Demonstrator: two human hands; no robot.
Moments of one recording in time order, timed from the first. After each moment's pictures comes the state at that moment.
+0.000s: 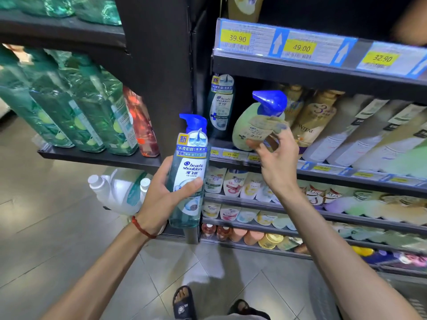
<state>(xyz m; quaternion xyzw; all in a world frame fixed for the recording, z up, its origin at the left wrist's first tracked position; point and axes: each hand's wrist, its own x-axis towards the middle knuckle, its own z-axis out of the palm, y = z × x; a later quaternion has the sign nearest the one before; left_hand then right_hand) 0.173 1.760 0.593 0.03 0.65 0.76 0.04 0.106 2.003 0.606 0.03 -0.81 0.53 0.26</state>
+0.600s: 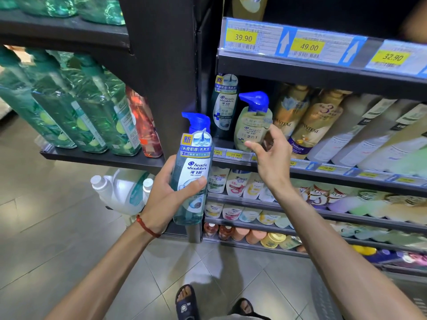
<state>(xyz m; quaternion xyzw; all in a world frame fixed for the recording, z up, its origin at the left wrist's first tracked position) 0.166 1.756 0.594 0.04 0.65 0.76 0.04 0.091 1.992 0.594 -0.03 -0.83 0.51 0.21</state>
